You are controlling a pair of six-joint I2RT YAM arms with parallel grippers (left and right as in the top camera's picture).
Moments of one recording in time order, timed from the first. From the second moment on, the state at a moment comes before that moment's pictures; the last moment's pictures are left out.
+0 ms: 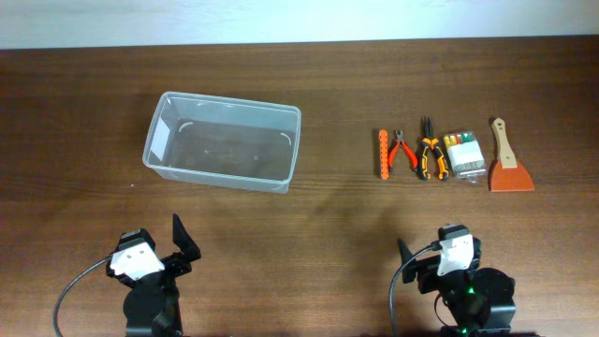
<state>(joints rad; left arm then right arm) -0.05 0.02 0.10 -0.29 -0.33 -0.22 0.01 0.02 0.16 -0.59 -0.20 -0.11</state>
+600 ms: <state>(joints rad) -0.05 0.02 0.10 -0.29 -0.33 -0.22 0.01 0.07 0.26 -0.30 -0.76 0.14</state>
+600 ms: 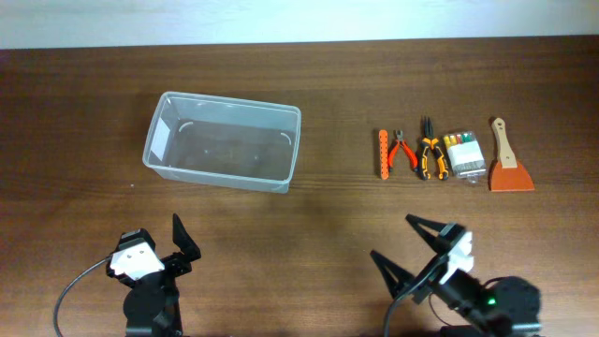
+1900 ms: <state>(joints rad) -0.05 0.02 0.10 -0.29 -0.33 -0.22 0.59 1.99 1.83 -0.94 0.01 0.59</state>
